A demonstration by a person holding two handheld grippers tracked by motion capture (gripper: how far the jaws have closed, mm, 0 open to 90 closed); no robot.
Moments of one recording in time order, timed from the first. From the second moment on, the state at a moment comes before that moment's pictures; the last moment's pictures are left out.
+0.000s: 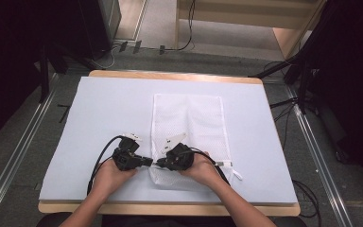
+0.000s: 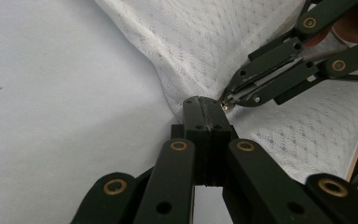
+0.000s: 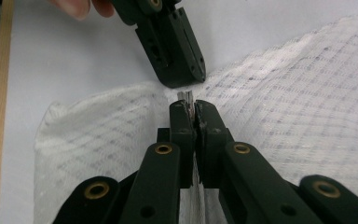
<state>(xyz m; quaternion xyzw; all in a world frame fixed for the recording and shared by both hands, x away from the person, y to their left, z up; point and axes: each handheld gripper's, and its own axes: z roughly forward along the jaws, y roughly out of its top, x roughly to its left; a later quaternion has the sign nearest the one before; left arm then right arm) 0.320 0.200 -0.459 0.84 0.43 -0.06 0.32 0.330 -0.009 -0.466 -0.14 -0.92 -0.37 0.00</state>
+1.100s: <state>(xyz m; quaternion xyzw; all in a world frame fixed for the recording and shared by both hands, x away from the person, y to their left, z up) 0.324 0.207 -0.463 0.82 0.45 -0.09 0.34 0.333 -0.002 -0.471 -0.15 -0.91 -0.39 0.00</state>
